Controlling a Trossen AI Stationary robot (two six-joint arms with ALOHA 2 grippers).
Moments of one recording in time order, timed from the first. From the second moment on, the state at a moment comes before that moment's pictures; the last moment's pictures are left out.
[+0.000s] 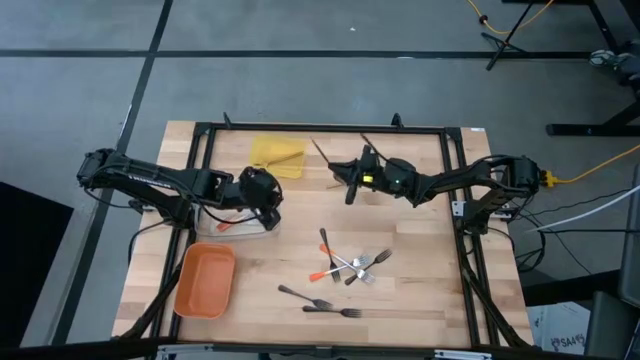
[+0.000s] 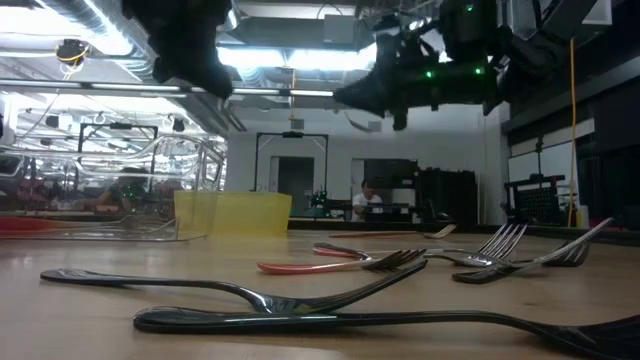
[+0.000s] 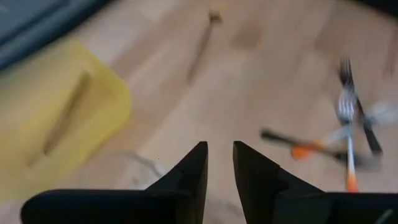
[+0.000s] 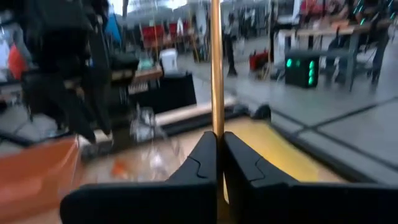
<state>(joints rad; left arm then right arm) -0.11 1.18 0.92 -0.57 -0.43 -0.59 -0.18 1.60 0.64 0.99 0.11 0.16</state>
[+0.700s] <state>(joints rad) -0.03 1.18 0.92 -0.04 -0.69 -0.39 -0.18 1.59 0.87 0.95 0.12 0.15</state>
